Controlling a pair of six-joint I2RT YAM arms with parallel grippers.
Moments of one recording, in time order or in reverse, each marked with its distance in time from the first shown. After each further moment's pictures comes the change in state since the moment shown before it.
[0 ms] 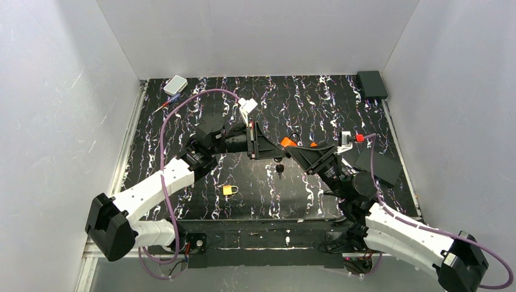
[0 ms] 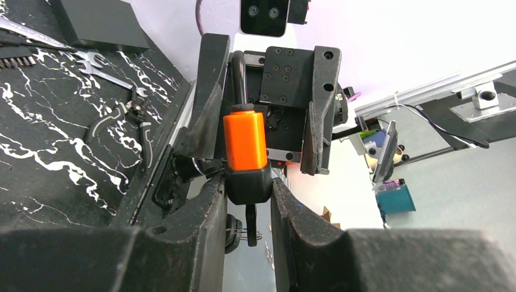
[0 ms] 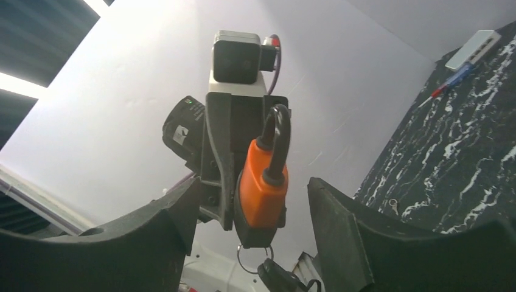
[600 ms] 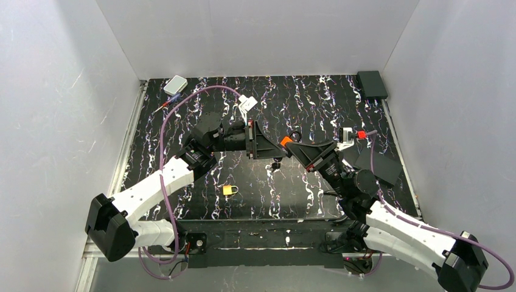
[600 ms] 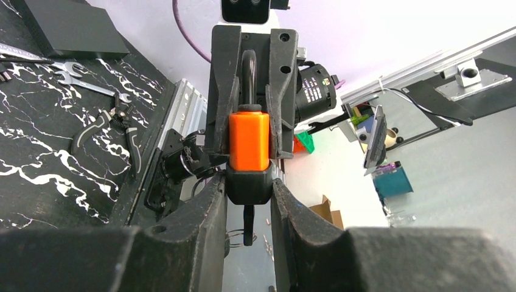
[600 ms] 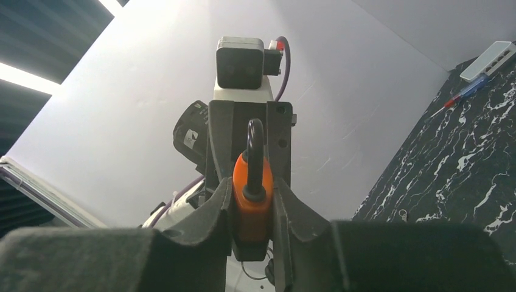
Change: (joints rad) left arm 0.001 0.000 0.015 0.051 0.061 -0.011; right arm -0.001 0.015 0.054 0.003 -0.033 -0.012
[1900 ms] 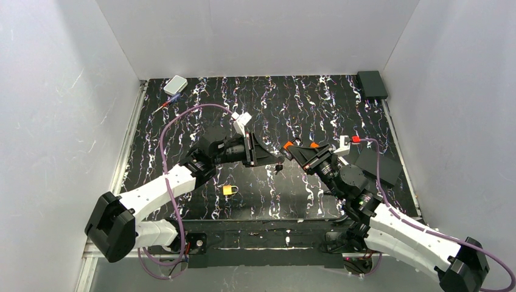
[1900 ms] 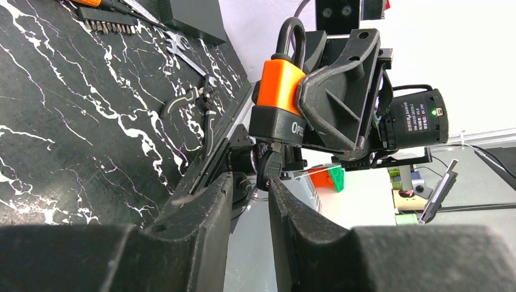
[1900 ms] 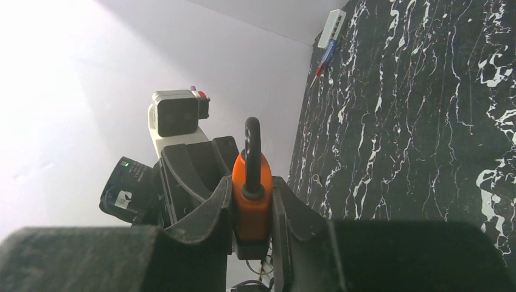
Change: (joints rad) left arm 0.021 -0.008 -0.197 -0.042 -0.197 0.054; right arm 0.005 -0.060 0.010 -0.464 0.233 0.123
